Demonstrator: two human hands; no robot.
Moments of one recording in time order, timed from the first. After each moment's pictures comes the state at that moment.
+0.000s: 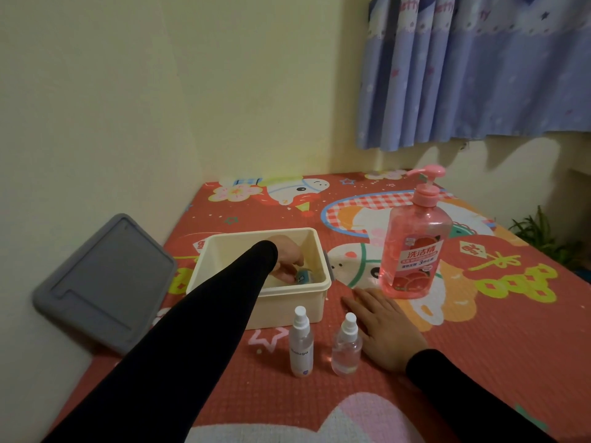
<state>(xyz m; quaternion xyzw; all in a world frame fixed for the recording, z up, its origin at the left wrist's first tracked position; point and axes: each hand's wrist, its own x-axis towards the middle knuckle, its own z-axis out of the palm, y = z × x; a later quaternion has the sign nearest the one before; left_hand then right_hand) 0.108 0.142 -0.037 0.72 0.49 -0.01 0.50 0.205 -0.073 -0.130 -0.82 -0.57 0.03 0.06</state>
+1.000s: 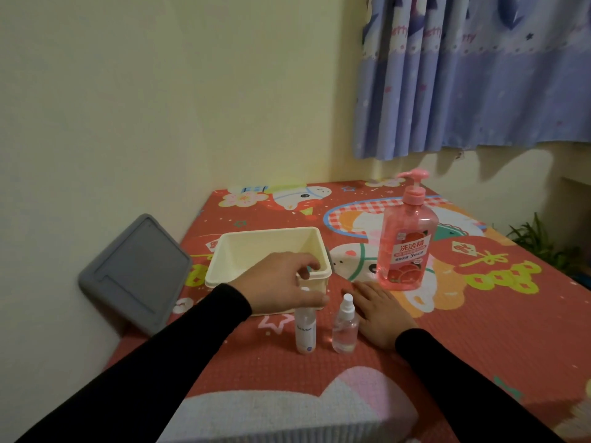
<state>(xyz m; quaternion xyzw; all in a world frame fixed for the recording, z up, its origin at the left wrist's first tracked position) -0.003 0.035 0.003 0.95 0.22 0.09 0.20 0.205 -0.072 -0.133 -0.82 -0.56 0.03 0.06</state>
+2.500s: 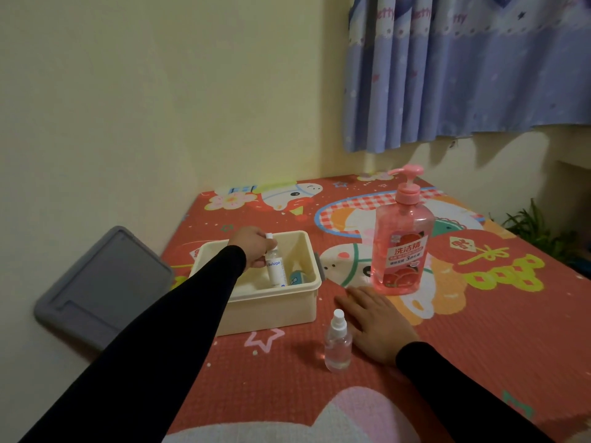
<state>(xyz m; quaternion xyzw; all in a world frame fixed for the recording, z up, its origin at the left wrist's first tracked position) 0.077 0.160 -0.030 0.71 0.46 0.22 0.48 0.208 -0.074 -0.131 -0.82 -0.57 0.04 0.07</state>
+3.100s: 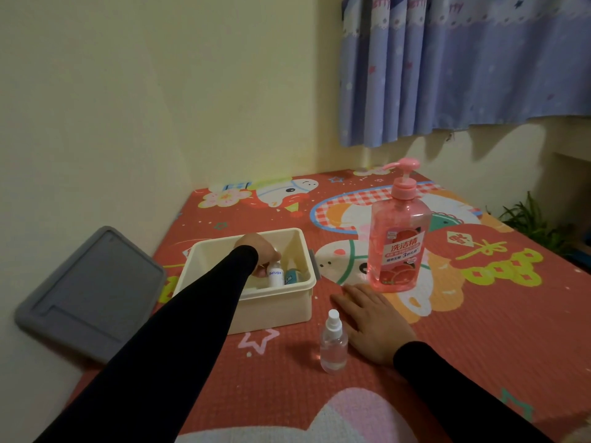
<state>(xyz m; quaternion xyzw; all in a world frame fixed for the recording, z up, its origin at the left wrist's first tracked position) 0.103 0.159 -0.043 0.74 0.53 0.08 0.40 0.208 -0.074 -0.132 -0.82 -0.57 0.04 0.08</state>
